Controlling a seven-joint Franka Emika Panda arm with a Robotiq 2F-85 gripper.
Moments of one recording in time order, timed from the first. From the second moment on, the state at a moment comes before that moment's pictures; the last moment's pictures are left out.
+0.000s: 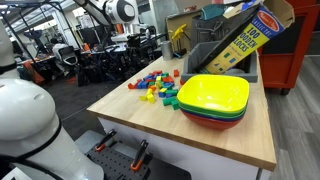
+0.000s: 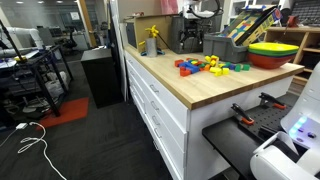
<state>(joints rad) 0.05 0.18 0.10 -1.99 0.08 2.04 0.32</state>
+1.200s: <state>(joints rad) 0.06 0.56 0.03 -1.53 0.08 1.97 0.26</state>
